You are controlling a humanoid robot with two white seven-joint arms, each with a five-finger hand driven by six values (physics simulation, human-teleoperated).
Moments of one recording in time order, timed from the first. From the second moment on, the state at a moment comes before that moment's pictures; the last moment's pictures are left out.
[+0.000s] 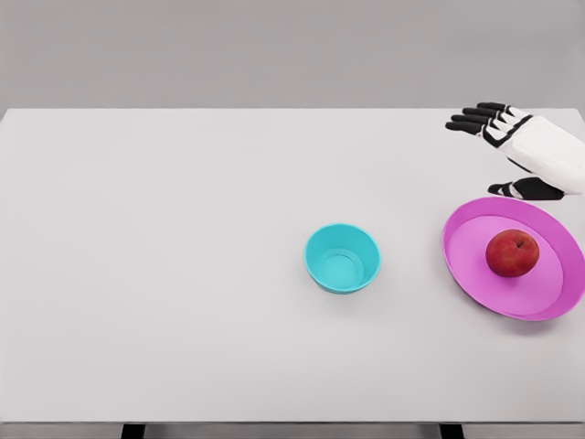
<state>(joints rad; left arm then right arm) 0.13 0.00 0.02 -0.08 -0.09 -0.01 0.07 -0.38 -1.02 0.48 -1.53 0.31 -0.61 -0.04</state>
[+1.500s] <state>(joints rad) 0.13 0.00 0.02 -0.08 -0.09 -0.01 0.07 -0.27 -1.06 0.32 -1.51 0.22 -0.61 0.61</state>
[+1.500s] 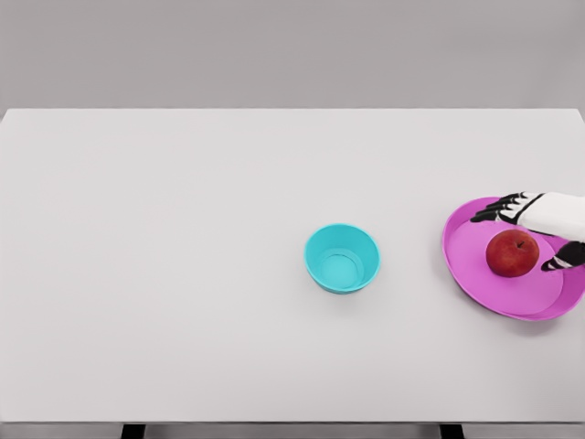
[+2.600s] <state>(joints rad) 0.13 0.00 0.02 -0.08 -0.09 -0.01 0.07 -0.31 -1.03 0.43 -1.45 0.26 -0.61 0.61</state>
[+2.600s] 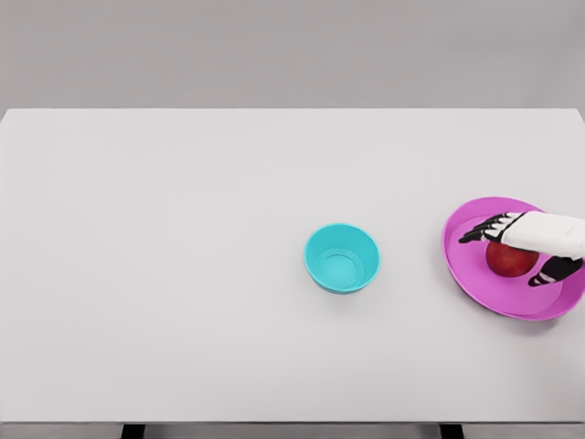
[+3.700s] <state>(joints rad) 0.13 0.00 0.02 -0.08 -0.09 -0.01 0.07 -0.33 -1.03 0.43 -1.42 0.27 -0.61 0.61</state>
